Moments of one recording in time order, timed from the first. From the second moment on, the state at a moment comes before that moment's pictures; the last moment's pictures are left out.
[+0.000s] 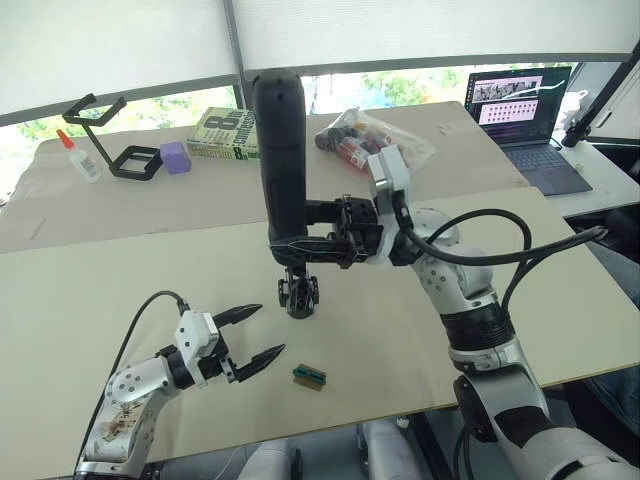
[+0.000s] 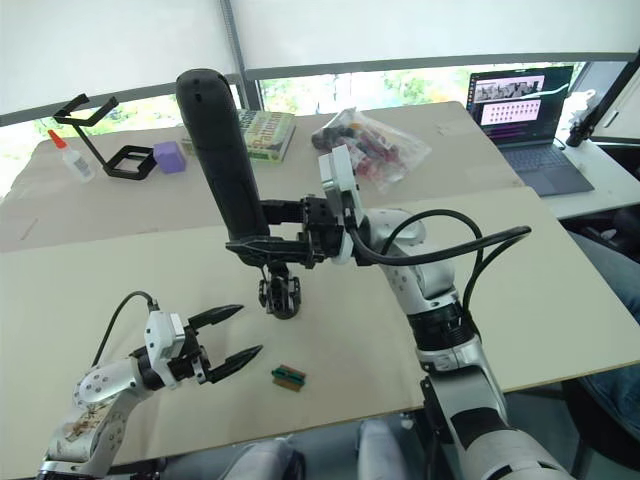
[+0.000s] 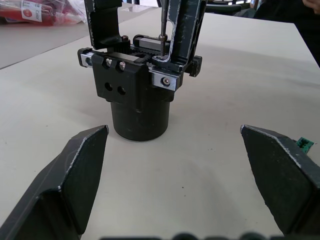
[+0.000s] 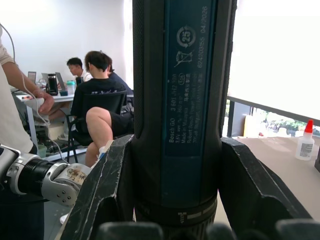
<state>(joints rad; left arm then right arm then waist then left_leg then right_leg) 0.12 0.51 0.06 -0.16 -0.42 -0.05 -0.99 -0.81 -0.22 0.14 0.04 0.60 0.37 1.20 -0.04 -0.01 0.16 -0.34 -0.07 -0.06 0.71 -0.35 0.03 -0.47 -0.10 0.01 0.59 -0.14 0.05</state>
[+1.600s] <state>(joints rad) -0.04 0.44 -0.05 -0.04 -0.30 -0.01 -0.86 -0.80 -0.20 0.15 0.07 0.56 0.33 1.22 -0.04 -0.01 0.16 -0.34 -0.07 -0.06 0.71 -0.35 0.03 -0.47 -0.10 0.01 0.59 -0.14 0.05</state>
